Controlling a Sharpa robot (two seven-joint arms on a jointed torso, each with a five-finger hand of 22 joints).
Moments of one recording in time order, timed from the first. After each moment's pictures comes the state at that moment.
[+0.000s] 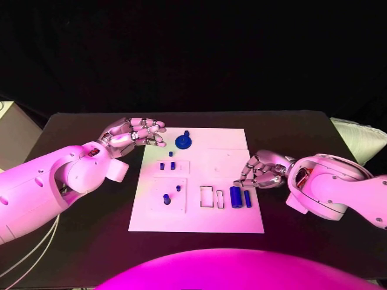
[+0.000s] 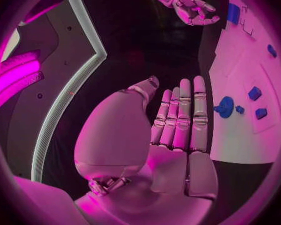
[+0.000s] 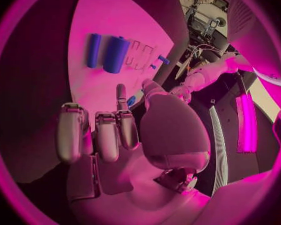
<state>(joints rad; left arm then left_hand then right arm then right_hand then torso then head) 0.82 -0.88 0.31 1.46 -0.24 0.05 0.23 1.44 -0.17 0.39 0.16 0.07 0.88 0.21 0.26 0.28 0.94 0.15 0.33 0.07 0.98 0.09 0.57 0.37 0.17 1.01 0.19 0.36 0.19 1.06 -1.08 -0.12 1.84 -1.16 -0.26 -0.35 1.15 -0.15 0.06 0.29 0.32 1.03 0.09 0.31 0.44 1.46 0.01 1.48 1.31 1.47 -0.05 1.53 1.31 0.06 1.47 0.05 1.35 1.31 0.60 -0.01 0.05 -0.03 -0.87</state>
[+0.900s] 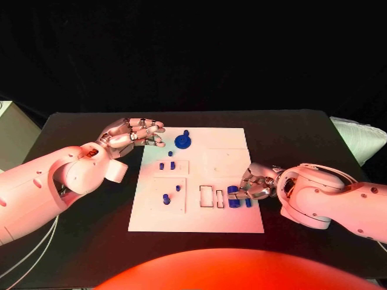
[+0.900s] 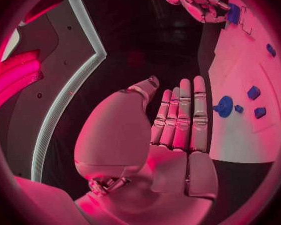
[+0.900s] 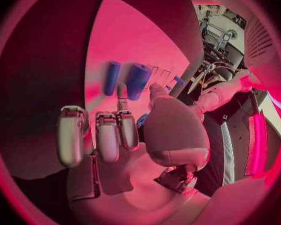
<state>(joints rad) 0.82 -0.88 0.31 1.46 -0.24 0.05 0.23 1.44 -0.17 0.39 0.16 0.07 0.88 0.21 0.26 0.28 0.94 0.15 0.33 0.07 0.98 0.09 0.57 0.37 0.17 1.01 0.19 0.36 0.19 1.01 -1.01 -0.12 1.83 -1.30 -0.21 -0.52 1.06 -0.11 -0.07 0.30 0.31 1.04 0.08 0.36 0.46 1.46 0.00 1.48 1.31 1.47 -0.06 1.54 1.31 0.05 1.47 0.04 1.41 1.31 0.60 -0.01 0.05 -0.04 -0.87</state>
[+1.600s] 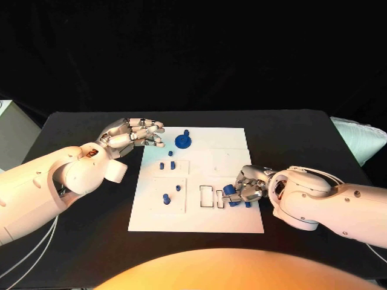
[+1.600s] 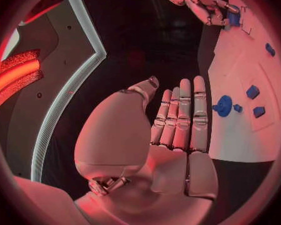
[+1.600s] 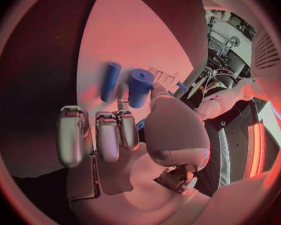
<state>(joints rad) 0.82 -0.88 0.31 1.46 -0.24 0.05 0.22 1.44 -0.17 0.39 0.16 0.07 0.88 0.21 0.26 0.28 0.94 0.15 0.33 0.07 0.98 0.09 0.57 0.38 0.17 1.01 0.19 0.36 0.19 0.97 -0.95 -0.12 1.78 -1.37 -0.22 -0.53 1.10 -0.10 -0.07 0.29 0.31 1.04 0.08 0.37 0.72 1.46 0.00 1.47 1.31 1.47 -0.06 1.54 1.31 0.05 1.47 0.04 1.41 1.31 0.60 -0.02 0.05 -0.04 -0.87</state>
